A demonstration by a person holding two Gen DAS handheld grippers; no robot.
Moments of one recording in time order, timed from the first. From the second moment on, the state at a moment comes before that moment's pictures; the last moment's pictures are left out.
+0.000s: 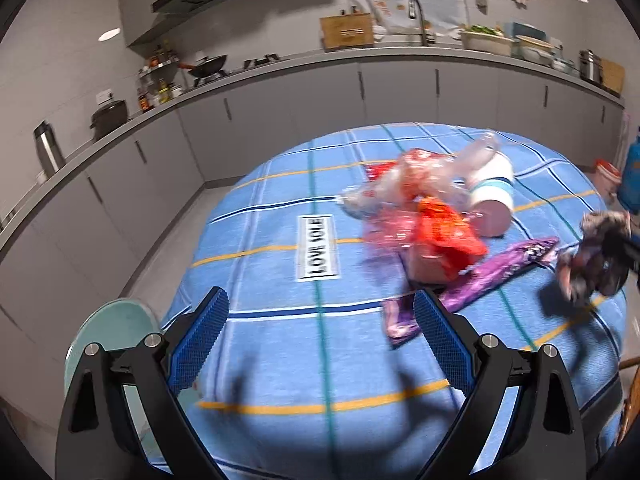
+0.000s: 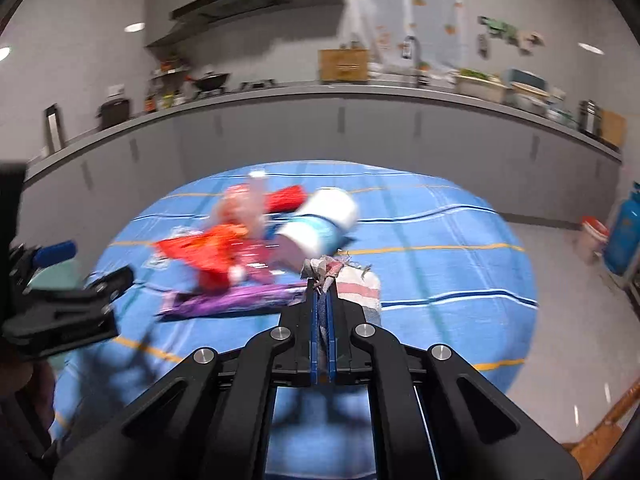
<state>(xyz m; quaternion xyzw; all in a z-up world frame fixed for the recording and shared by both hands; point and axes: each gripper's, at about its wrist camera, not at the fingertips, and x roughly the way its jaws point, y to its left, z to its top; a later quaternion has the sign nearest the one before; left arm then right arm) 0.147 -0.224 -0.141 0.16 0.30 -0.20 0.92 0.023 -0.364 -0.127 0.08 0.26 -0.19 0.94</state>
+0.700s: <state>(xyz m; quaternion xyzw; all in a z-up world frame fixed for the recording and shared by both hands) 0.146 -0.284 -0.186 0.20 0.38 -0.31 0.85 0.021 -0.382 -0.141 0.10 0.27 -0.20 0.94</state>
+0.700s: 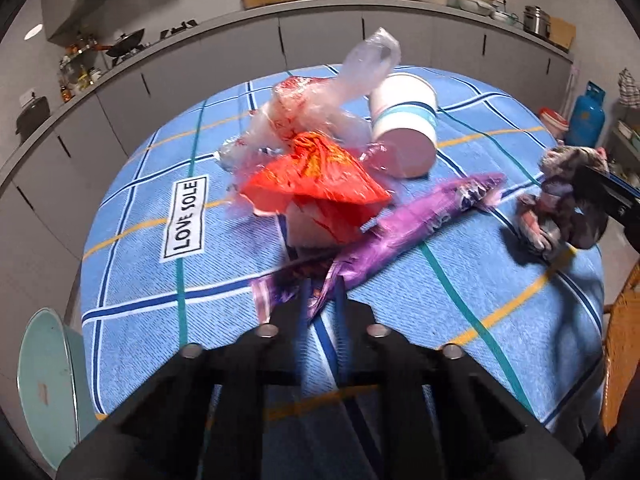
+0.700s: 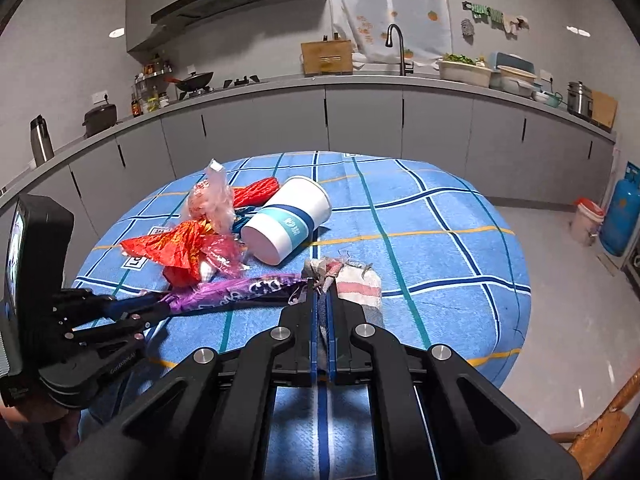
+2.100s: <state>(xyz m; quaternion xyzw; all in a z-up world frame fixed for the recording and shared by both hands) 0.134 -0.103 -0.078 0.09 0.29 -0.18 0.94 0.050 -0.269 -0.058 0.05 0.18 -0.06 0.98</state>
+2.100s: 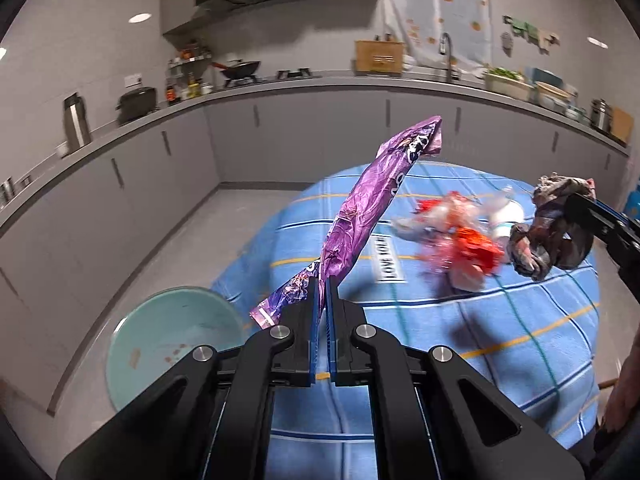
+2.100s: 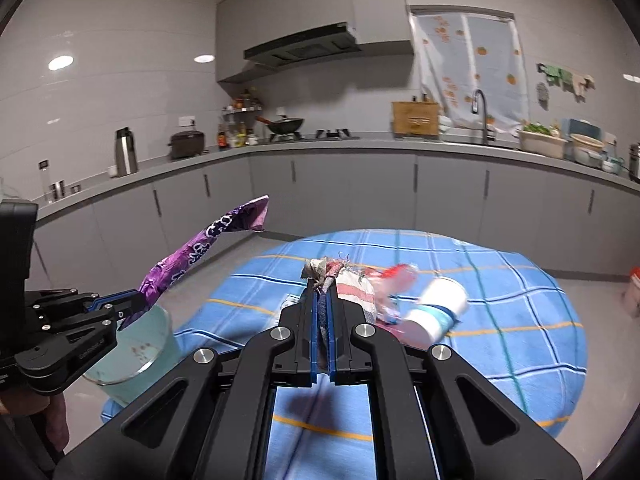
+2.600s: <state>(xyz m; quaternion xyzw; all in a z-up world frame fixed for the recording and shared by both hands) 0.146 -0.043 -0.076 0.06 0.29 -0.12 0.95 0.078 -0.212 -0.045 0.02 0.17 0.01 0.98</state>
